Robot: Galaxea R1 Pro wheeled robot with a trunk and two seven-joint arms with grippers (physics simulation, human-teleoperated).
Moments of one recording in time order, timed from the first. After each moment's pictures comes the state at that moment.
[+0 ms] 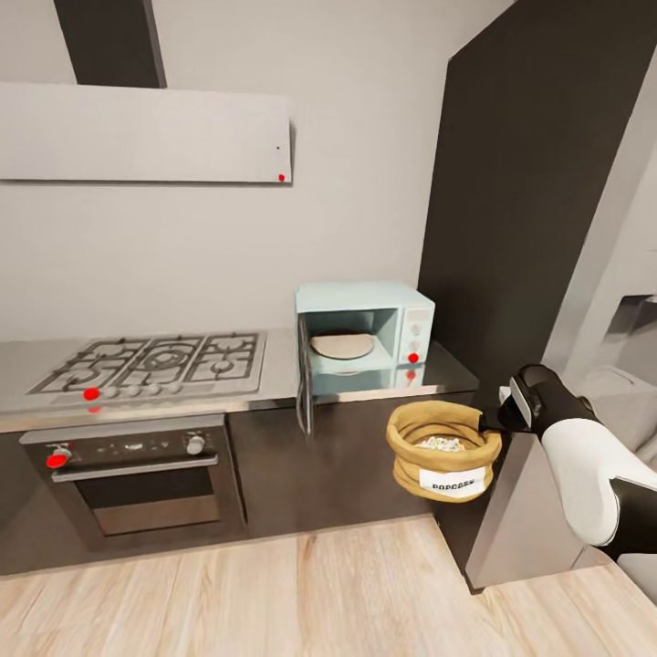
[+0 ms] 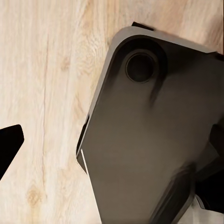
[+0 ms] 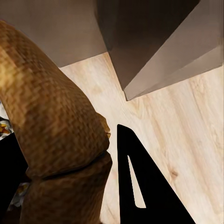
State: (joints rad) left arm 0.00 -0.02 0.30 -0.06 0.02 -0.08 0.12; right arm -1.17 -0.20 -0.30 -0.43 0.39 1.04 0.17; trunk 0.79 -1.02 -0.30
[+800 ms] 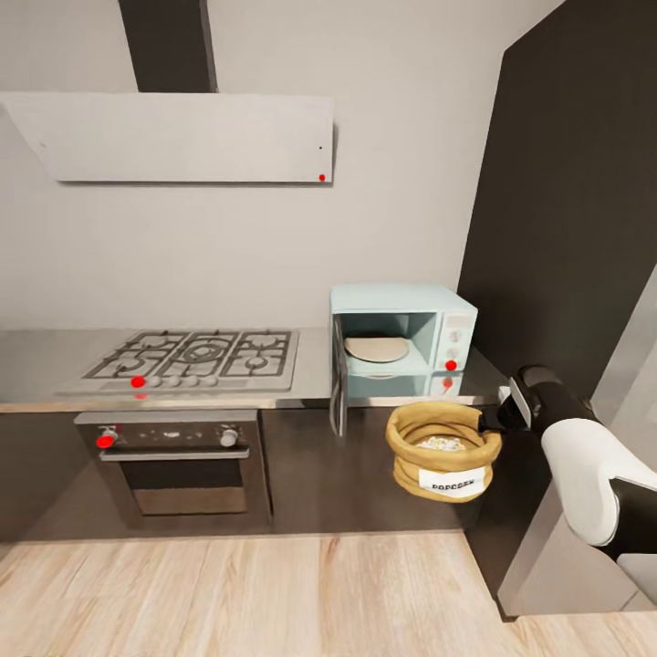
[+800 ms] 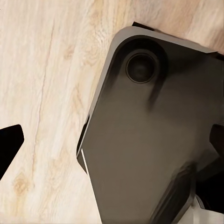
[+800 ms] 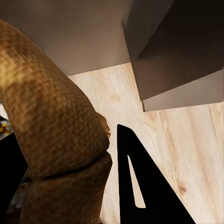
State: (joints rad) left arm 0.00 -0.02 0.31 -0.06 0.02 -0.08 0.12; right arm -1.17 -0.20 -0.30 -0.42 0.39 1.04 0.17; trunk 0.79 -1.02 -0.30
